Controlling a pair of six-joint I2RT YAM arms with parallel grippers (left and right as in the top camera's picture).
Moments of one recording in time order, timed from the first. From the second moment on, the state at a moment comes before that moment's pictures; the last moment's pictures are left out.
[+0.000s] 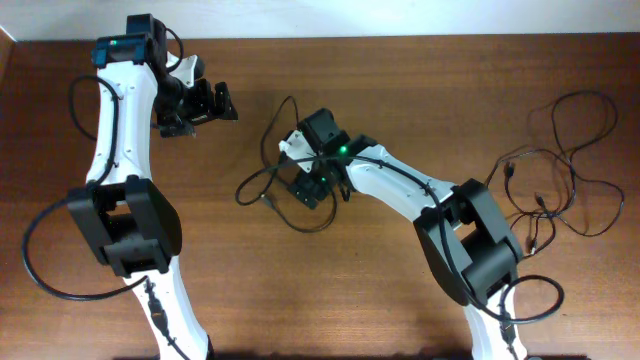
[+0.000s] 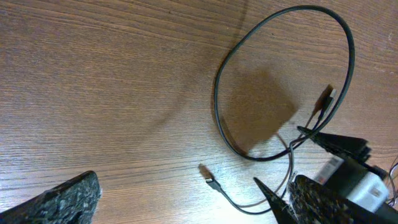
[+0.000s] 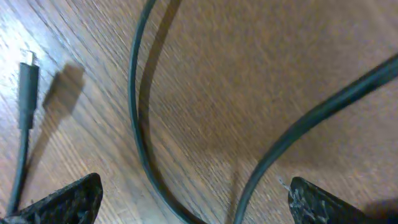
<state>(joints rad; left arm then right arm) 0.12 2.20 2.15 -1.39 0.34 -0.04 0.63 2.18 1.55 -0.51 -0.15 -0.31</state>
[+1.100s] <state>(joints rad) 0.12 2.20 2.15 -1.39 0.34 -0.04 0.63 2.18 2.22 -1.51 -0.23 -0.28</state>
